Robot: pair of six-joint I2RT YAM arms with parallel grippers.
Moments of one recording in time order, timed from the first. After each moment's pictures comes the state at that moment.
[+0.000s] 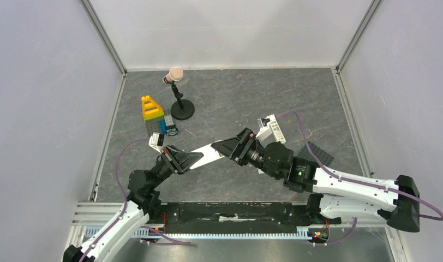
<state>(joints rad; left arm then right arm) -0.51 0.35 0.01 0.75 0.42 -1.50 1.19 1.01 0.75 0.16 0.30 1.24</state>
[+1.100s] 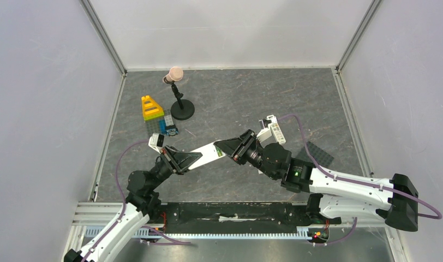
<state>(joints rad) -0.51 0.28 0.02 0.66 0.41 -1.55 1.18 1.03 0.71 0.25 0.34 1.34</state>
